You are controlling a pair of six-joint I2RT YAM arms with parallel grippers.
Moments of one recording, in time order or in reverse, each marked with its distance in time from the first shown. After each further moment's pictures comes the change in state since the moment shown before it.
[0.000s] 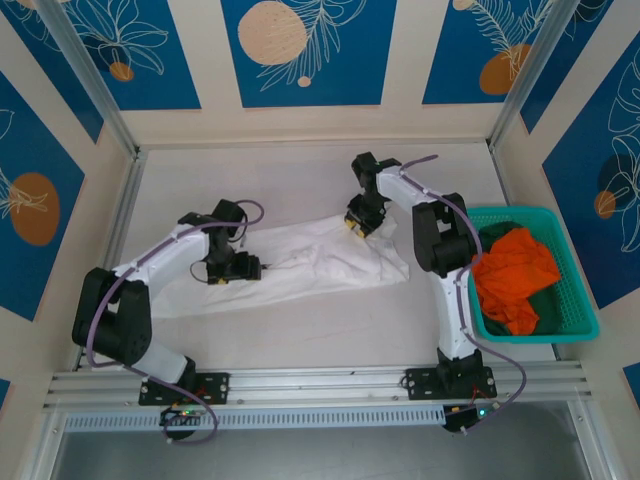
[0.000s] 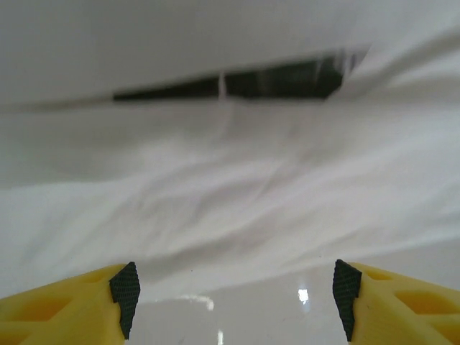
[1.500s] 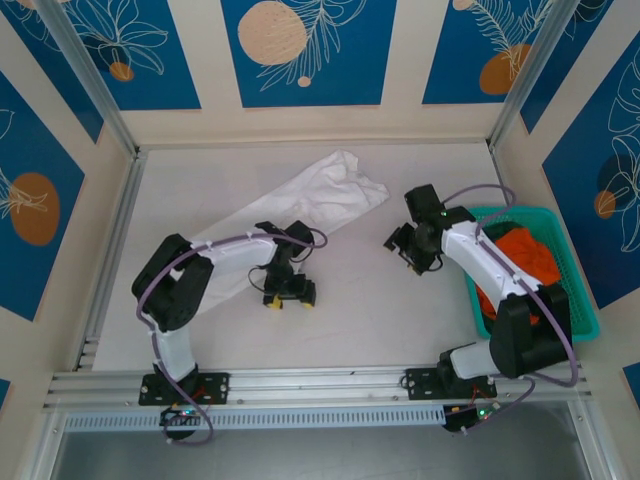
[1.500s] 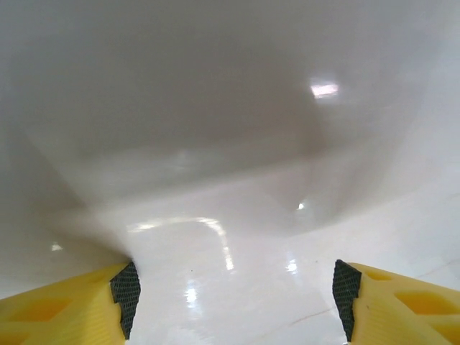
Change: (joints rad) left arm -0.389 0.349 0.195 0.037 0.189 -0.238; right arm -0.053 -0.963 -0.895 0.126 0.091 -0.138
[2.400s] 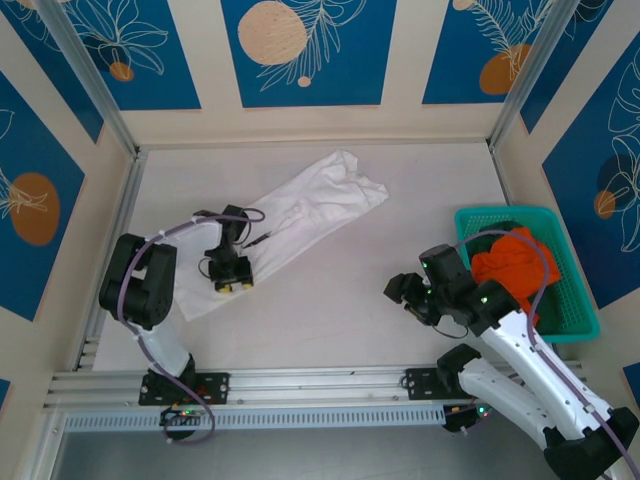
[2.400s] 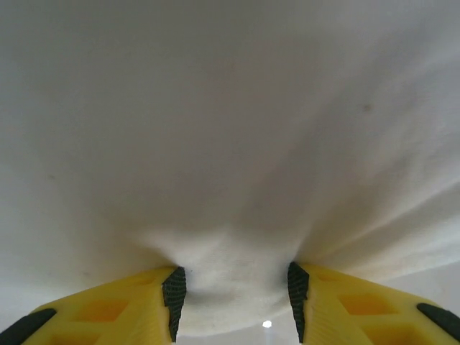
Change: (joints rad) left arm 0.425 -0.100 -0.163 0.003 -0.203 0.158; right arm 0.239 -0.634 -0.282 -0.103 -0.067 0.112
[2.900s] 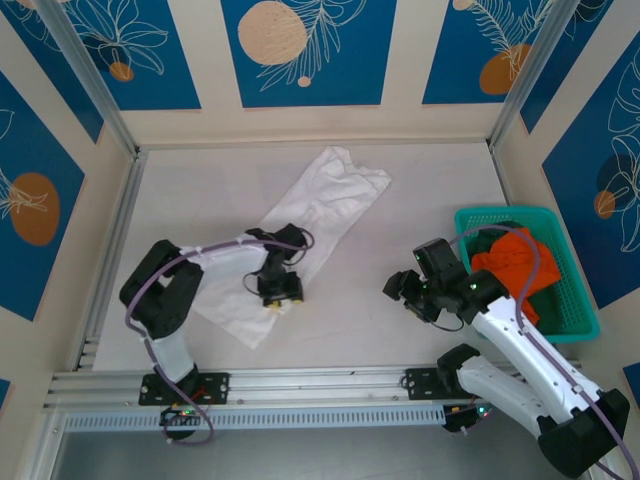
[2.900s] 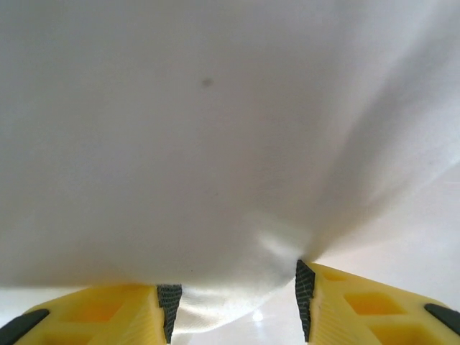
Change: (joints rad) left arm -0.440 0.057 0.079 0.119 0.109 -0.369; right arm -0.047 0.113 0.016 -0.008 0.008 -0.036
